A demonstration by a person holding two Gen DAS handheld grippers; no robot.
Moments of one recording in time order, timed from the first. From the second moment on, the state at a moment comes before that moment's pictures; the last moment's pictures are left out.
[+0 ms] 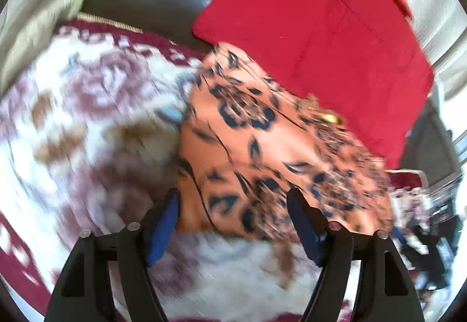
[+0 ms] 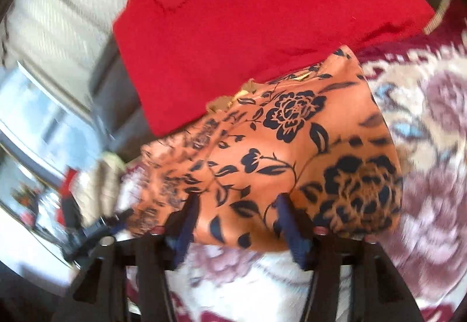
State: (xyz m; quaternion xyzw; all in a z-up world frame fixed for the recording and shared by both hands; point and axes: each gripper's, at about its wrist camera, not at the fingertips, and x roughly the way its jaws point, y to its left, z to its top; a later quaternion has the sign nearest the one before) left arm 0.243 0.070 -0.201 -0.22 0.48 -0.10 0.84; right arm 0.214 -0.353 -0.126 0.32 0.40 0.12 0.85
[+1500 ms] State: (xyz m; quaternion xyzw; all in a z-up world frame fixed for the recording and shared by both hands) left arm 0.241 0.080 -0.242 -0.46 0.39 -0.12 0.79; right arm 0.261 -0.266 -0.148 0.31 0.39 0.21 0.84
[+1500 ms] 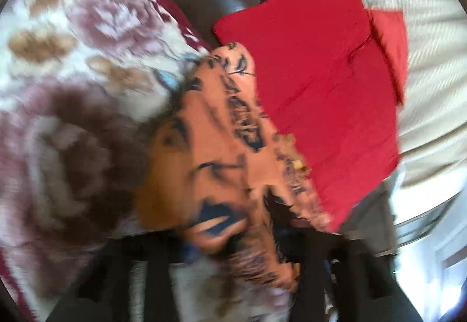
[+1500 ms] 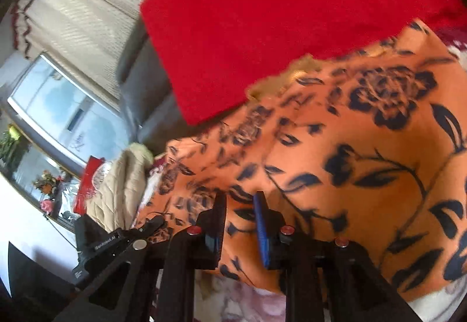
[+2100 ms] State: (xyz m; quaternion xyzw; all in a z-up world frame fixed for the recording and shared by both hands) left arm 0.250 -0.002 -0.140 -0.22 0.33 -0.17 0.90; right arm 0.271 -0.294 -0.145 0.35 0.40 0.20 0.82
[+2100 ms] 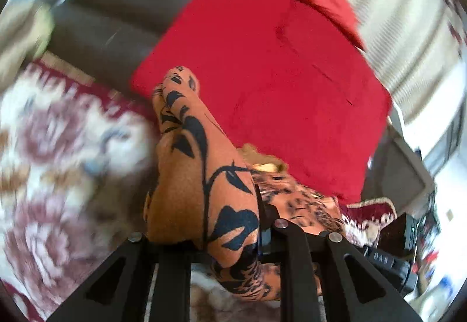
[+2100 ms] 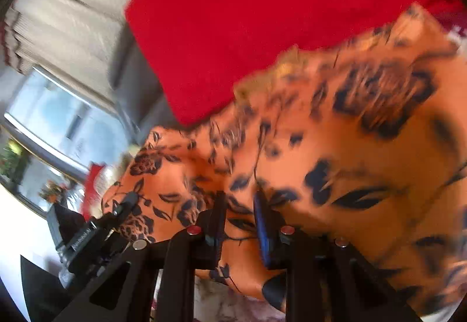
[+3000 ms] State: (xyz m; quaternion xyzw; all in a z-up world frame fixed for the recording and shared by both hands) left arm 0.253 -0.131 -0.150 -0.07 0.41 -0.27 0.87; right arm 0.256 -0.437 -0.156 0.53 0.35 0.16 0.76
